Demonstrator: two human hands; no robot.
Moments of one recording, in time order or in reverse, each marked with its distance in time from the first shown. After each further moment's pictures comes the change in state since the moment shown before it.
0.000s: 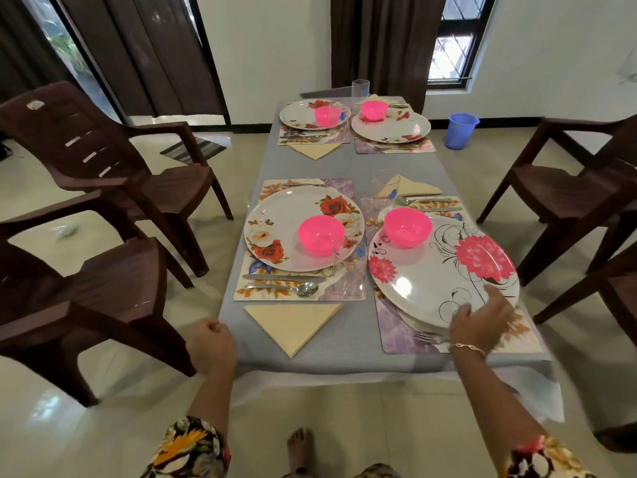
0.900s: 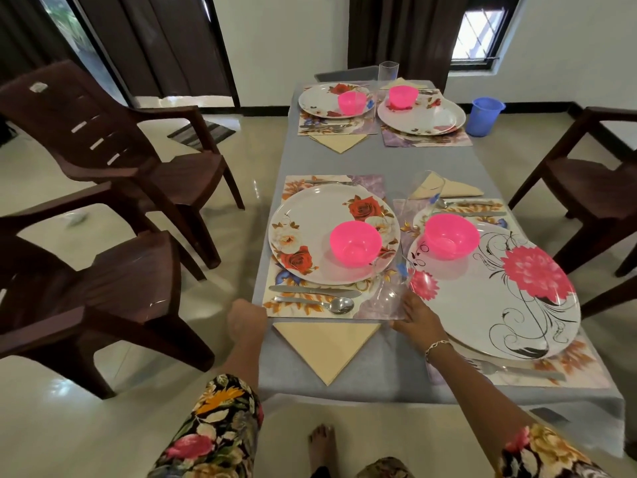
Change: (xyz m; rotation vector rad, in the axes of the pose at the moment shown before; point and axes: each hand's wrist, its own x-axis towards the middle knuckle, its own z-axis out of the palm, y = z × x) left_hand 0.089 0.036 0.041 0.203 -0.361 -0.124; right_hand -0.041 -0.033 0.112 0.006 -0.999 -0.111
